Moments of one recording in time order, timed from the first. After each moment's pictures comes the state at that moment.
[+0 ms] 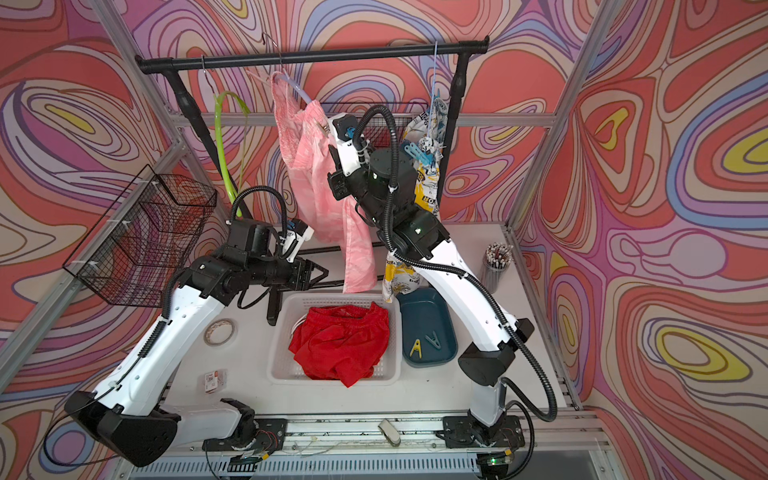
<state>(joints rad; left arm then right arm) -0.39 1.30 1.47 -0.90 0.40 -0.11 0.77 1.82 2.33 -0.33 0.19 -0.20</state>
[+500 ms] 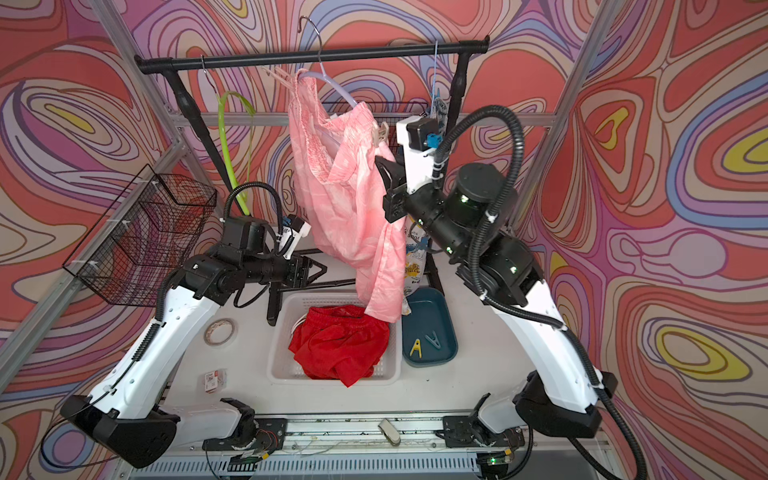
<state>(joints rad) -0.39 1.28 1.52 -0.93 0.40 -0.12 0.77 1.41 2.15 -0.56 0.14 -0.08</state>
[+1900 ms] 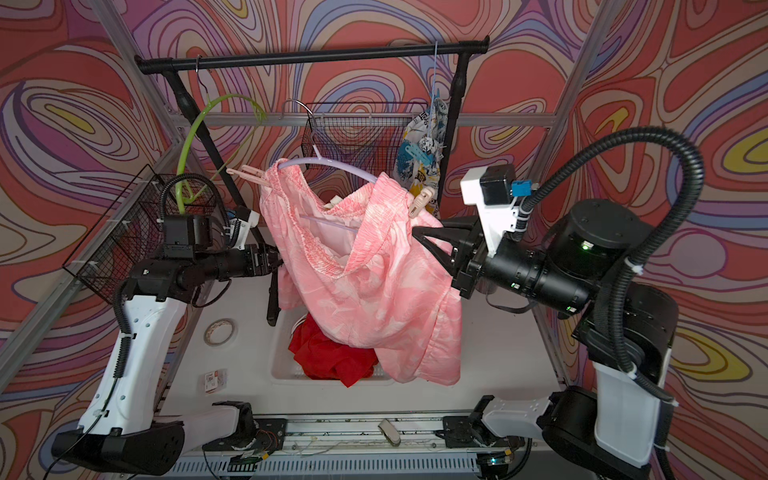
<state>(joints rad) -0.08 1.22 1.53 -1.00 0.62 -0.22 0.77 1.27 2.34 -1.09 -0.24 0.00</state>
